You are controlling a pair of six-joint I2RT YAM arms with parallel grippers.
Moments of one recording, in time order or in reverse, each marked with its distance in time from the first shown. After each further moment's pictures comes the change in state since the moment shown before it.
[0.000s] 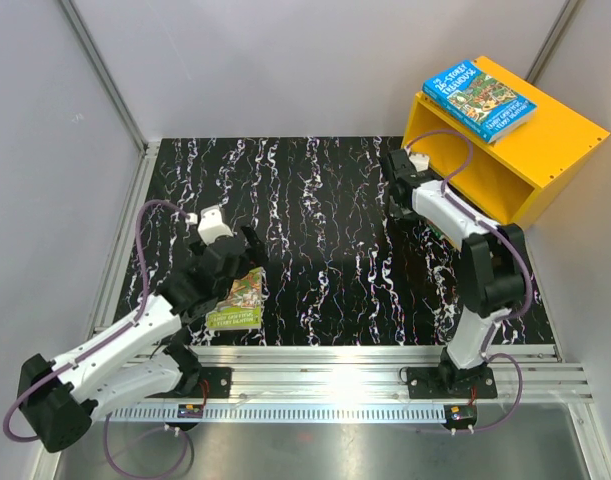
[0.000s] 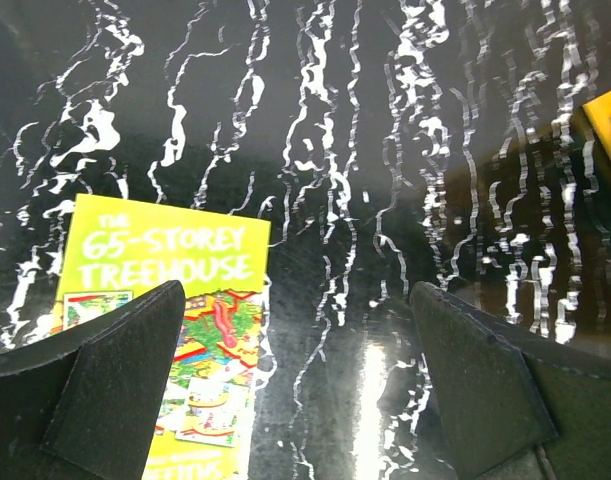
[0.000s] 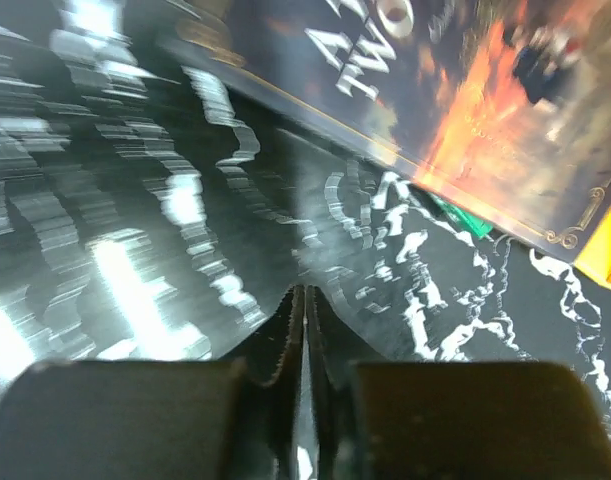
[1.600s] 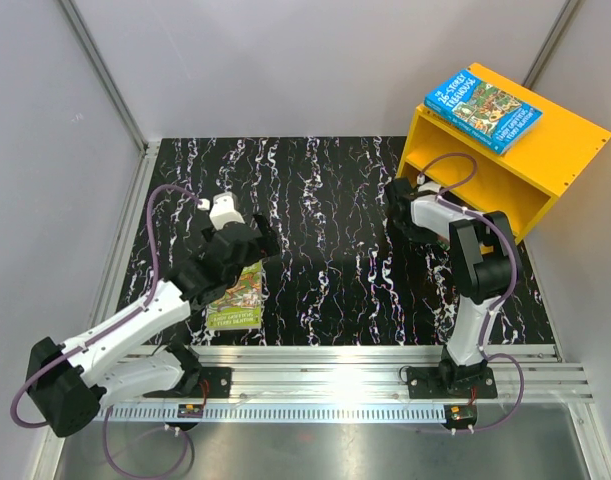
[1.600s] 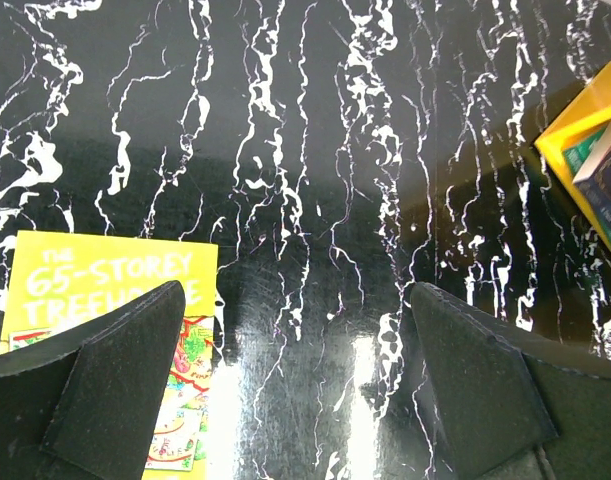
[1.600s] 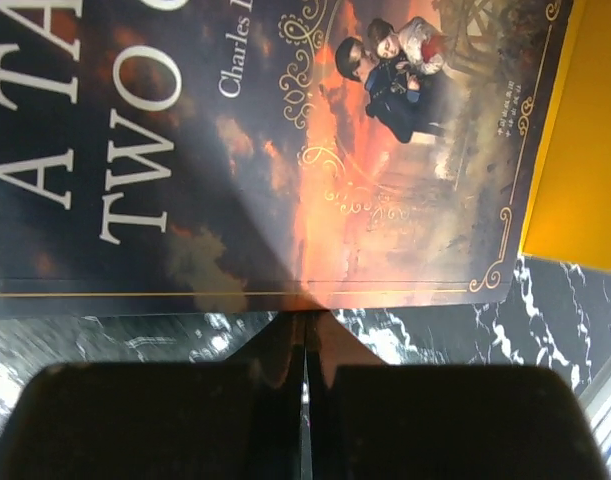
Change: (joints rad) left arm -0.005 0.113 0.106 0.039 0.055 0.031; right arm -0.044 0.042 -0.207 0.050 0.310 0.064
